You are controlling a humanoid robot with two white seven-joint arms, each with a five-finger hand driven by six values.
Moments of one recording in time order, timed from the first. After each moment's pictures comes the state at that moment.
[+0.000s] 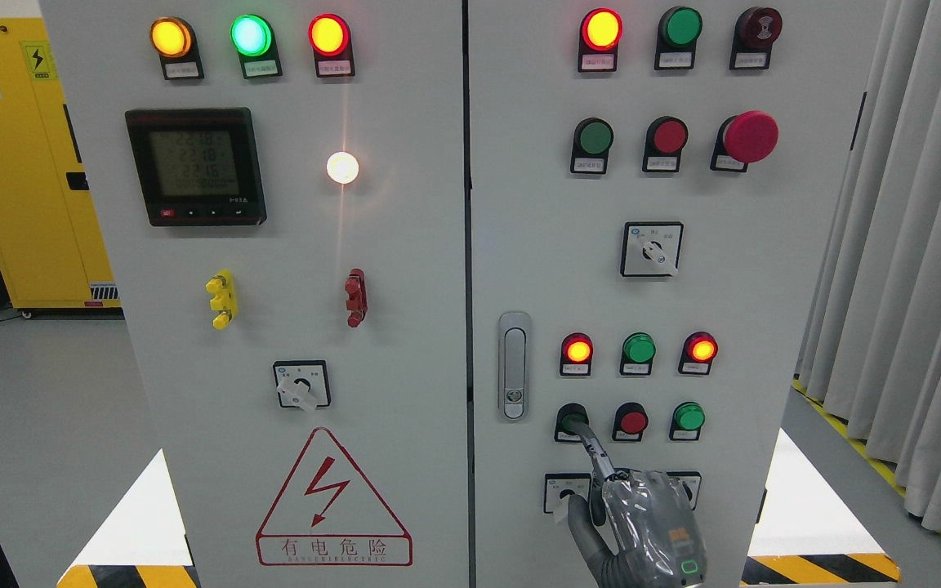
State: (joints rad) left arm 0.06 -0.10 -0.10 -0.13 0.08 -0.05 -0.06; right arm -0.25 0.12 0.05 -1.67 1.18 -0.26 -0.05
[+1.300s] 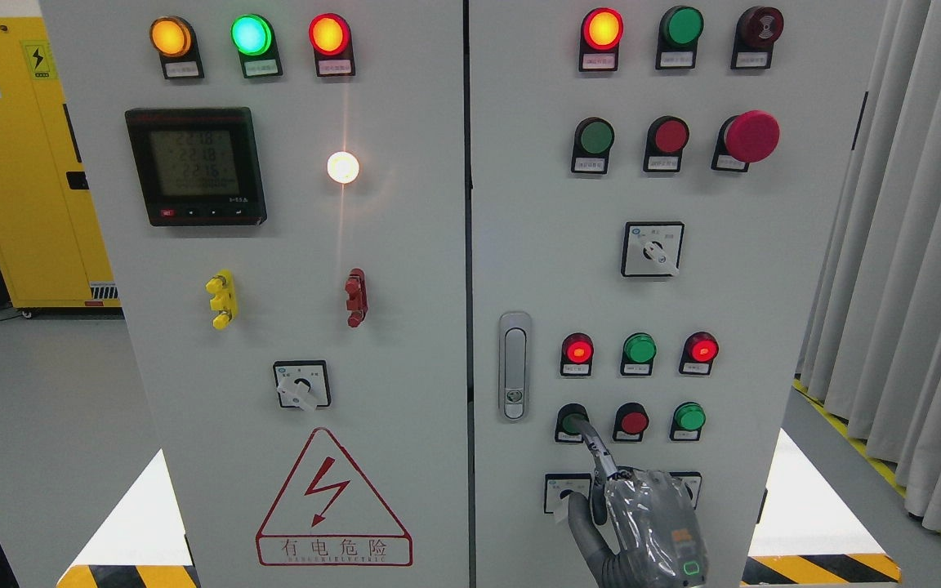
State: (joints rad) left arm 0.06 -0.10 -0.10 -0.13 0.08 -0.05 -0.06; right arm -0.23 0.12 0.04 -1.70 1.17 -0.26 -0.08
